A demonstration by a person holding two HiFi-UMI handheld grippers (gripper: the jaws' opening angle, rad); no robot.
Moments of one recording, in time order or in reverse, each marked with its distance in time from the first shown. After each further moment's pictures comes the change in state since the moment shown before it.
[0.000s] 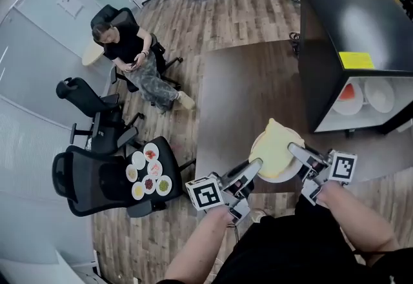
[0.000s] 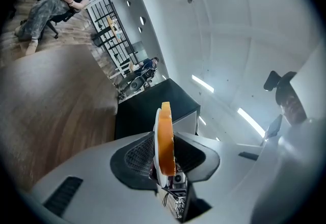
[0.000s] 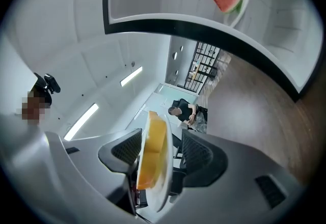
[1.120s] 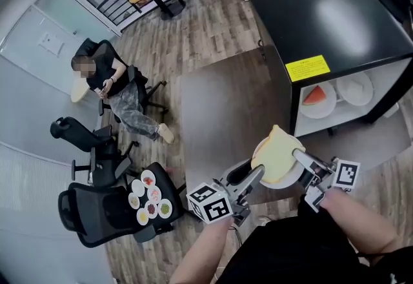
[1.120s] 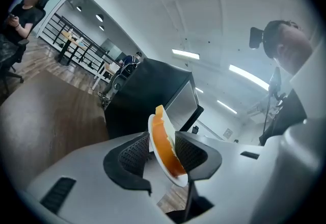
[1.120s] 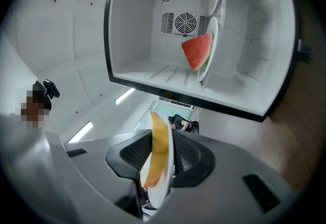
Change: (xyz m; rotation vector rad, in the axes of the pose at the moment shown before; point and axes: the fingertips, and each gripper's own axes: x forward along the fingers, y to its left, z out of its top) left arm 0.089 -0.026 -0.025 0.404 0.175 -0.007; right arm -0.088 -0.015 0.055 0.045 -0.211 -0.040
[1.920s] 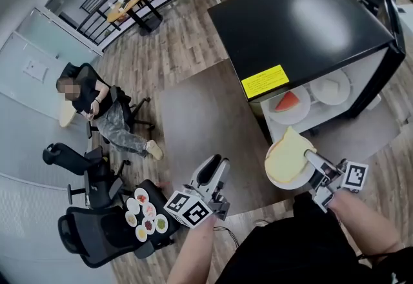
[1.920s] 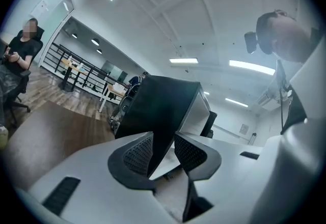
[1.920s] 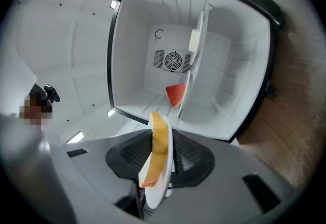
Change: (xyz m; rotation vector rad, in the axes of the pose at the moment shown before) left arm 0.030 0.016 0.055 0.165 -0.121 0.144; right arm -0.103 -0.019 0.078 -0.009 -0.157 -0.082
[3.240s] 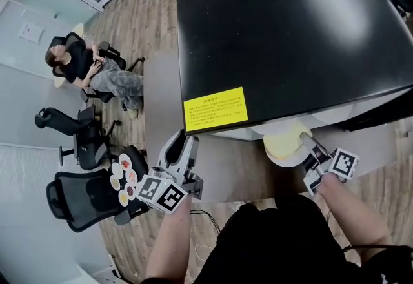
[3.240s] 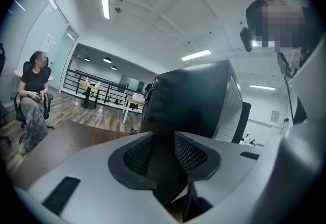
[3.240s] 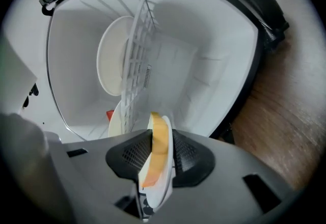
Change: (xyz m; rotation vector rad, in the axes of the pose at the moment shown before) left arm 0.063 0.032 0.014 0.119 -0.043 0.286; right arm -0.006 -0.145 0.083 0.047 0.055 -0.216
